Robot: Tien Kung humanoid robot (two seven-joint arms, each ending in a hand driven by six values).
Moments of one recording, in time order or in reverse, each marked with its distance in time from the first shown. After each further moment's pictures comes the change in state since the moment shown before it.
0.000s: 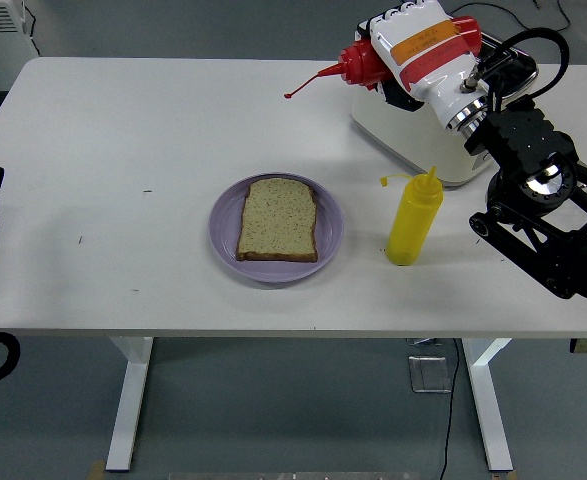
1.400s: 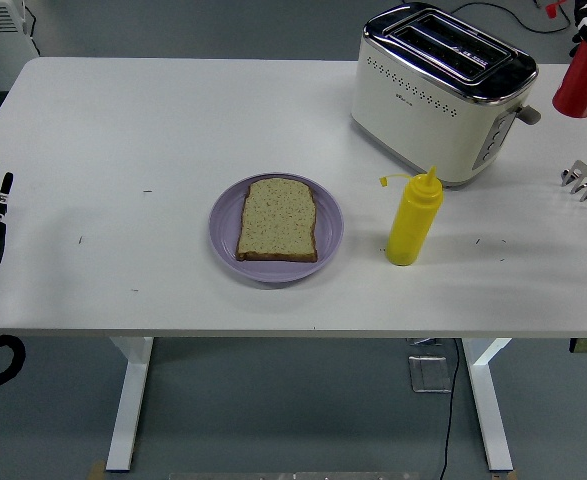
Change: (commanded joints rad) left arm 0.003 -0.005 0.015 0.007 0.005 0.002 0.006; right arm -0.390 -0.110 0.597 0.193 1.443 -0.043 0.137
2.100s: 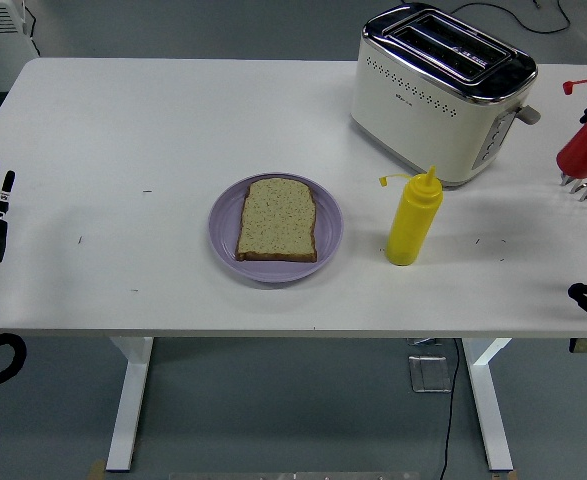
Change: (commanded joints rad) left arm -0.008 0.001 0.003 0.004 0.004 -0.002 0.002; right arm -0.204 0.017 -0.141 -0.092 0.155 -0.008 0.601
